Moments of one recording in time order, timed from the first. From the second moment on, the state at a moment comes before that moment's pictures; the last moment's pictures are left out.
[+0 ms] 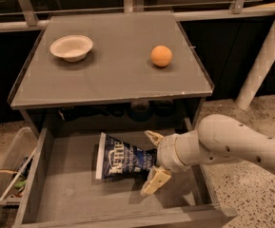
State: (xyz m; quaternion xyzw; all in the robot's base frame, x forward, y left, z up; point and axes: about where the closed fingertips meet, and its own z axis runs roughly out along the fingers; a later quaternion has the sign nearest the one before) arm 0.452 -0.040 0.669 -0.63 0.68 0.18 0.33
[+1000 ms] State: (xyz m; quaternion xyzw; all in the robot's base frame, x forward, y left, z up) arm 0.486 -0.039 0.616 -0.61 0.72 0.18 0.30
